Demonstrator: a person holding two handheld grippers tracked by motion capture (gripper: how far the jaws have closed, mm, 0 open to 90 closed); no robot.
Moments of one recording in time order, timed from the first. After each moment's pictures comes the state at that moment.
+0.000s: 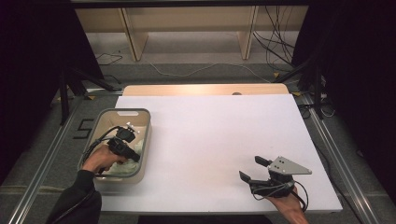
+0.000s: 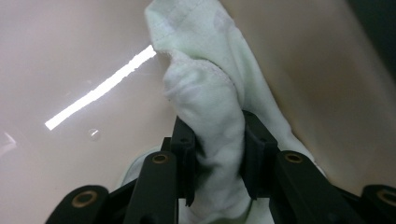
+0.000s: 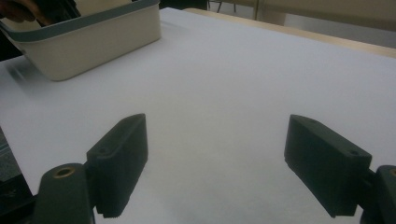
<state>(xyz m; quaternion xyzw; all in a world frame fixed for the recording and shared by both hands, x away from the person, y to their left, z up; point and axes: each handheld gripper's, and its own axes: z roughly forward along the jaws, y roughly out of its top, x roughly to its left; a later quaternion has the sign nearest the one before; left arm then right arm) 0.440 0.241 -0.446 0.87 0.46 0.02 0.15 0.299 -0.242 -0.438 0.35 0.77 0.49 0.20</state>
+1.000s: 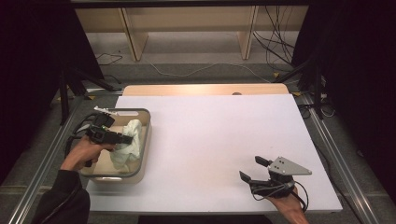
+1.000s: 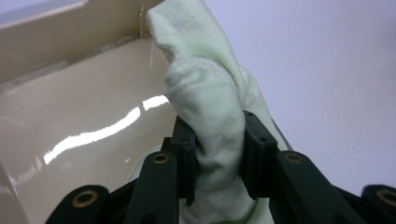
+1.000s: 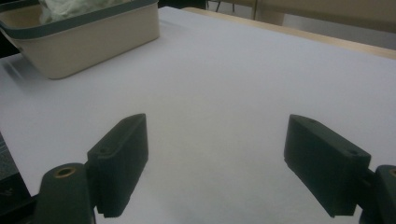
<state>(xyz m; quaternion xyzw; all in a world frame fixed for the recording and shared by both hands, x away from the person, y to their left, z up) 0.428 0.276 -0.380 0.81 0.49 0.05 0.31 0.298 -0.242 -0.438 0.35 0.77 0.49 0.20</state>
